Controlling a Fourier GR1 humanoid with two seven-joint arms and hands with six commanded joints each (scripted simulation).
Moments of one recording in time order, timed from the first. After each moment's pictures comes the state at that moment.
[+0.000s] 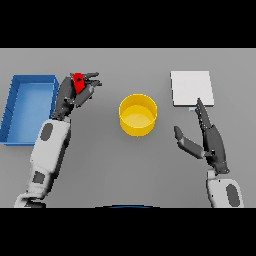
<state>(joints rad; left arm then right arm) -0.58 0.05 0.07 -0.96 -0.07 0.01 -0.20 0.06 -0.08 0.09 -1.69 0.18 0.00 -0.10</state>
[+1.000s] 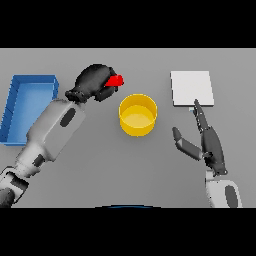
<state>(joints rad) -0.82 0.24 -0.44 -0.97 -0.58 -0.07 0.09 0.07 -0.08 0.11 -1.70 0.20 0.00 -0.10</state>
